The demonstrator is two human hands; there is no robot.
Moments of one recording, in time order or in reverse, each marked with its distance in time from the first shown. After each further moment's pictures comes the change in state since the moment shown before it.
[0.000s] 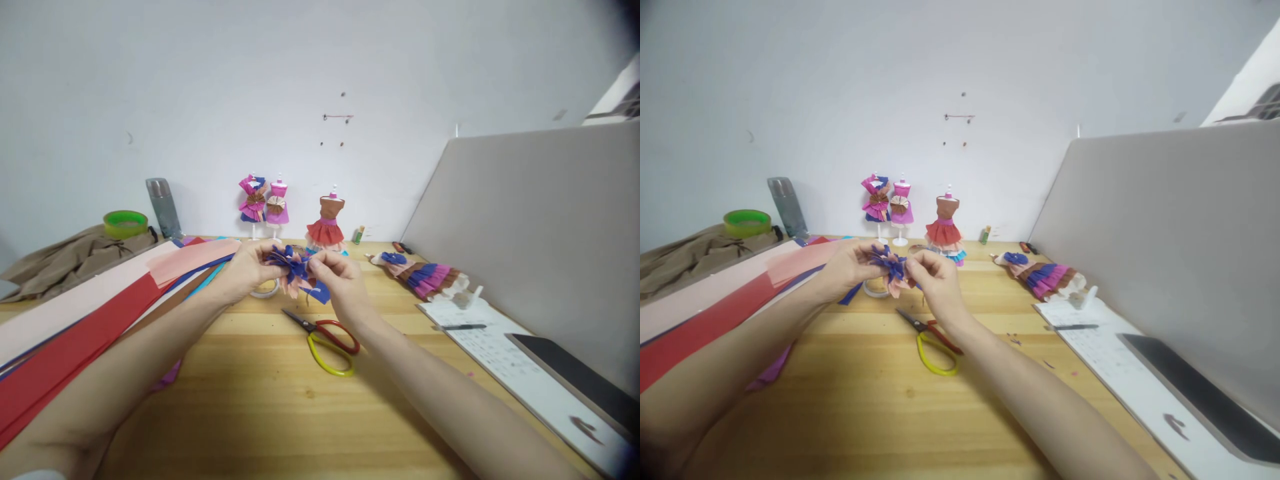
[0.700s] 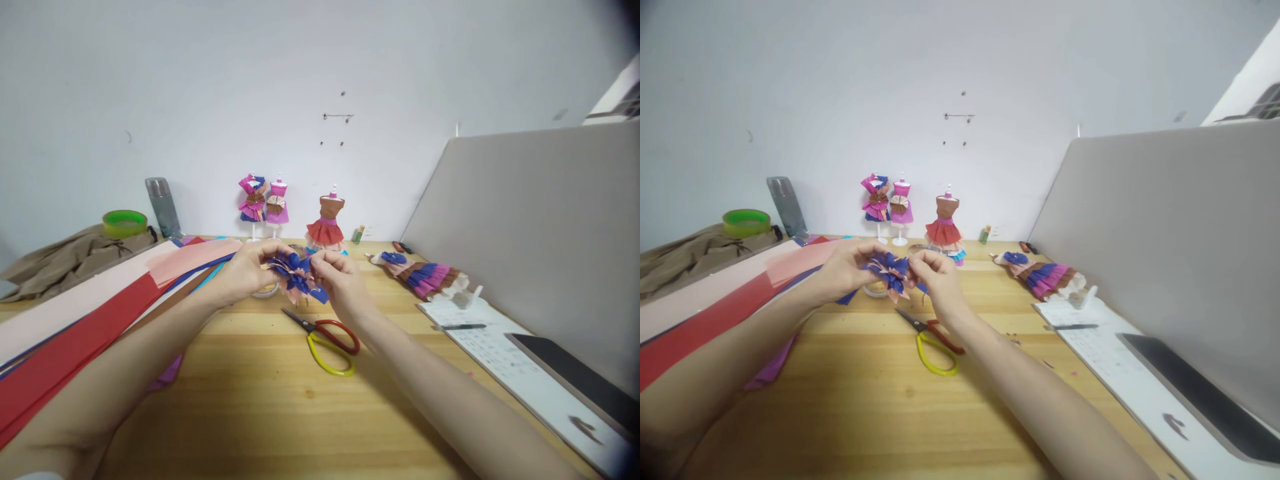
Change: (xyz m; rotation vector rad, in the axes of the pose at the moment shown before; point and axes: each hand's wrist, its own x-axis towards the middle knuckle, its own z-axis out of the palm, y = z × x) left_hand -0.004 0.008 -0.001 0.202 -0.067 0.072; right_hand 0.004 0.004 -0.003 0.136 -0.003 0.108
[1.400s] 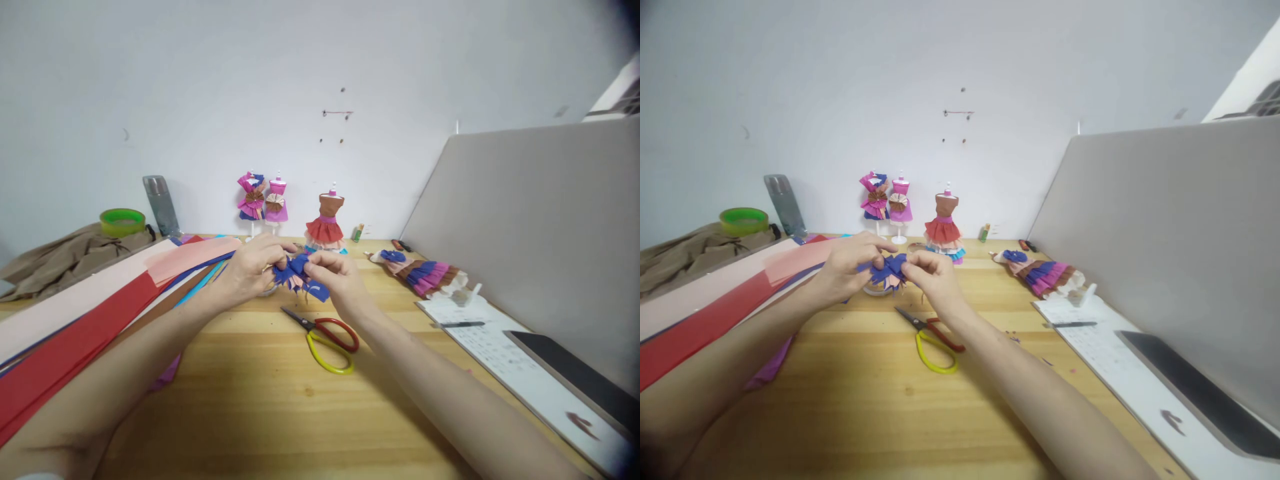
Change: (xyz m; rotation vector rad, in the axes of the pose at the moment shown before) left_hand 0.001 -0.002 -0.003 0.671 0.107 0.556; right_hand -0.001 -0.004 -0.001 -0.132 -0.047 -0.018
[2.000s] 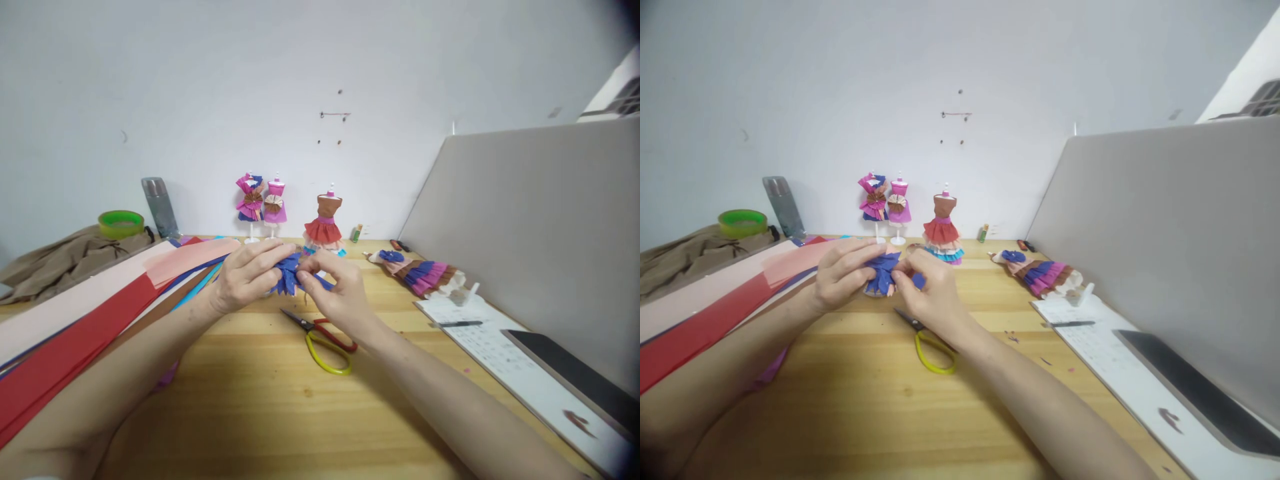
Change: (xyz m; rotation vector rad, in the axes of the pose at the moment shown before) left_hand -0.025 -0.024 0.003 0.156 0.052 0.150; right_hand -0.013 -0.014 0.006 -0.582 0.025 -0.486
